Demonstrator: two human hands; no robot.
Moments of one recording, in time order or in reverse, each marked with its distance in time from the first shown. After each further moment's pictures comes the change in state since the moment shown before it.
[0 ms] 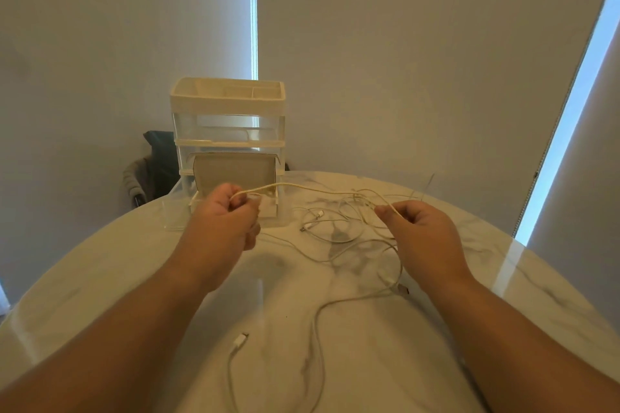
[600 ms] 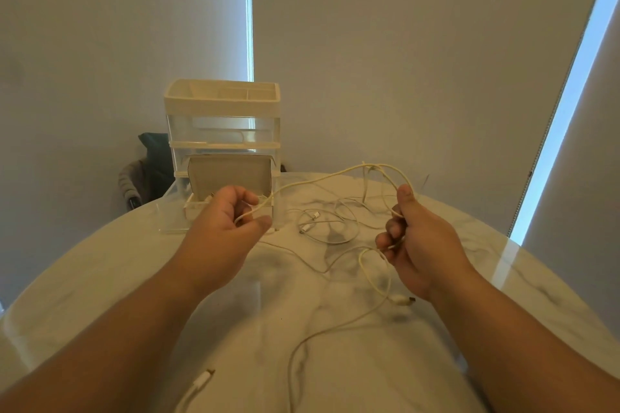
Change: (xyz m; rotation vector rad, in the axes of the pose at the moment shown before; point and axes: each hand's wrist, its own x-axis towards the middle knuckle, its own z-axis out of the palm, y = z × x) left_hand -0.001 -0.006 0.002 0.365 -0.018 0.168; right_hand 0.002 -0.009 0.000 0.667 -0.113 0.426
